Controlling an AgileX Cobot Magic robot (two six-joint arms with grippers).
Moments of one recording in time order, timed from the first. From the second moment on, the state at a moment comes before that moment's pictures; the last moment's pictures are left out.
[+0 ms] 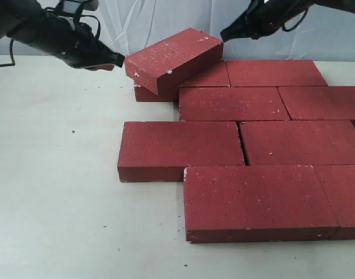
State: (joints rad) left arm -0.23 1.88 -1.37 -0.65 0.51 0.69; right arm 0.27 2.08 -1.76 -0.09 0.55 -0.19
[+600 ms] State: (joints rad) left arm -0.22 2.22 -1.74 -0.54 0.72 0.65; right arm 0.21 2.71 -2.67 0.09 0.69 -0.18
